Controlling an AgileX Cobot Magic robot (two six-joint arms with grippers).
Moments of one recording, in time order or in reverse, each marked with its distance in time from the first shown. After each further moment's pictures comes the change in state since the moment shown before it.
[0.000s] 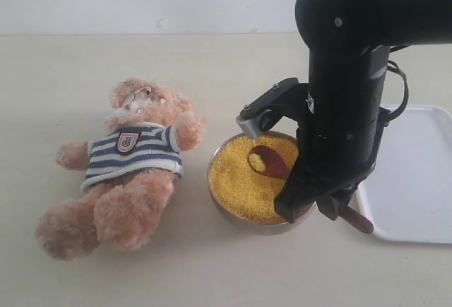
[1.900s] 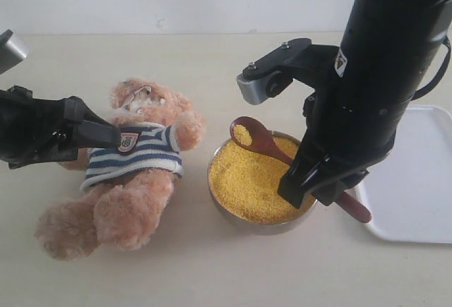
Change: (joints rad) left arm 0.000 1.364 -0.549 -0.343 0.448 0.545; right arm -0.002 -0.174 0.000 0.099 0.000 -0.066
